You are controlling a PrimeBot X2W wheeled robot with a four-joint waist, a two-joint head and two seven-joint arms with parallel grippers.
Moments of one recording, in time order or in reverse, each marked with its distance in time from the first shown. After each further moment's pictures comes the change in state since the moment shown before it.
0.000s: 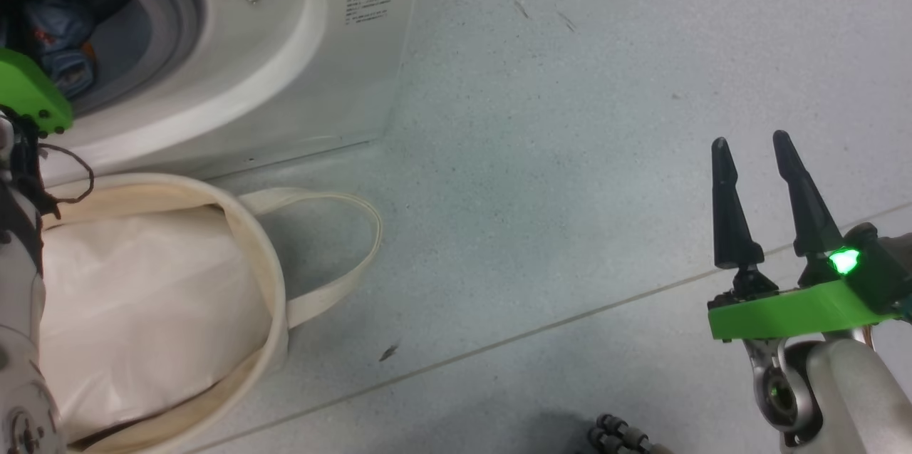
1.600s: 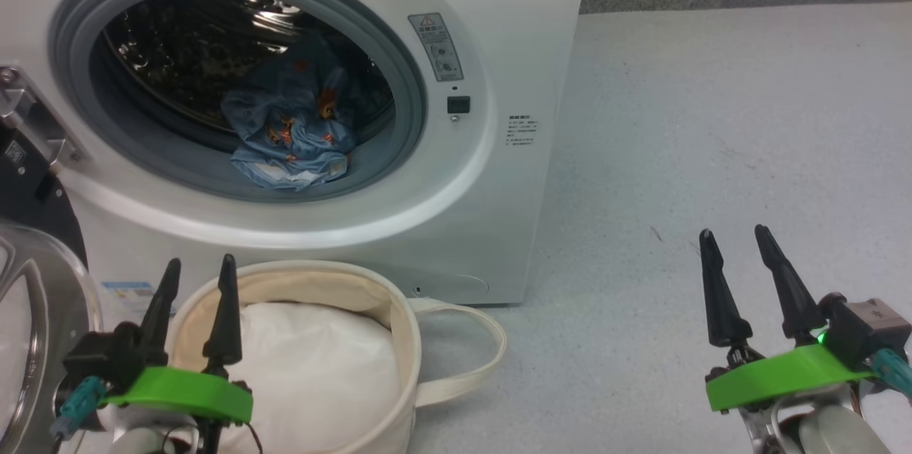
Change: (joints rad) left arm 0.974 -0.225 -0.095 -0.894 -0.183 -0.160 -0.086; right arm 0.130 -0.027 0.034 0.091 0.035 0.000 0.000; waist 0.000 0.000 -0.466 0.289
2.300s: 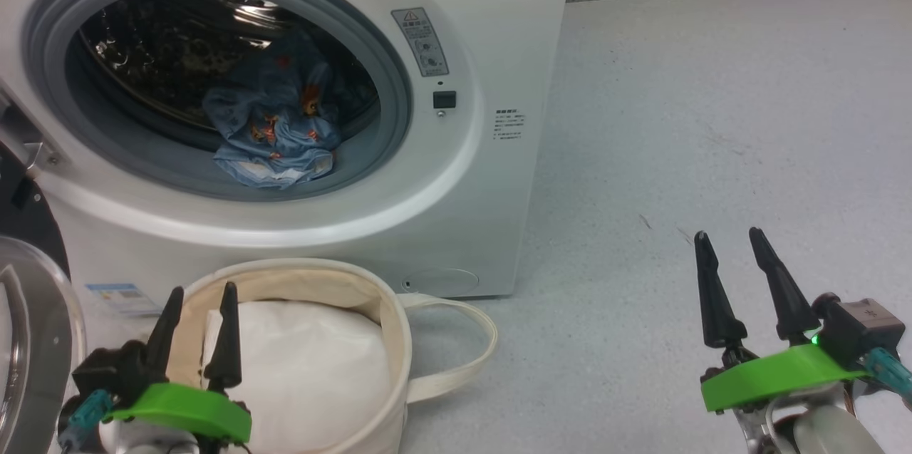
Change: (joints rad) left arm 0.020 0.011 -0.004 0.064 0.004 0.000 0.000; right arm -0.004 0.009 0.006 0.018 0.010 0.000 0.000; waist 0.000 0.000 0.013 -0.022
